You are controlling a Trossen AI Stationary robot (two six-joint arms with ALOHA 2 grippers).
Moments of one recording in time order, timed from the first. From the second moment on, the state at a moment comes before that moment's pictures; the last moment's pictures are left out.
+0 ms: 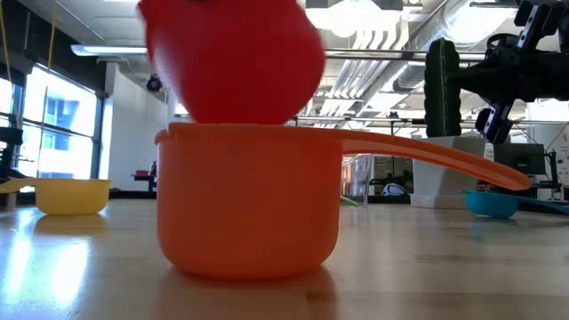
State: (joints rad) left arm -0.58 2.05 1.76 -0.87 -0.08 -0.50; right arm -0.05 0.01 0.01 0.01 0.00 0.85
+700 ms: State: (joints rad) left arm -0.55 2.08 1.78 -0.91 -0.06 -0.47; right arm -0.05 0.03 0.01 0.01 0.00 0.85
